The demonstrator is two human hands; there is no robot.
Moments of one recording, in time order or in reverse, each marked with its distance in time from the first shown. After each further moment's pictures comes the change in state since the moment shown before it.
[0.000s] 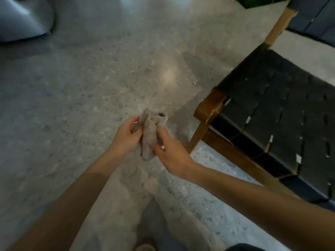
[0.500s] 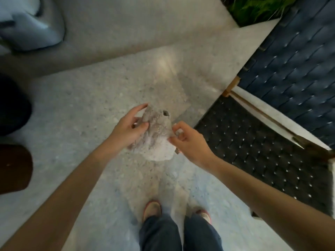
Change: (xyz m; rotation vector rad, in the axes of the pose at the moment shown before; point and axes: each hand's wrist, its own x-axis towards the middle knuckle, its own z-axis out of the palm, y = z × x) left_hand -0.100 0.322 -0.140 0.014 -0.249 -0.008; right_hand -0.109 -0.294 -0.173 0.032 0.116 0.205
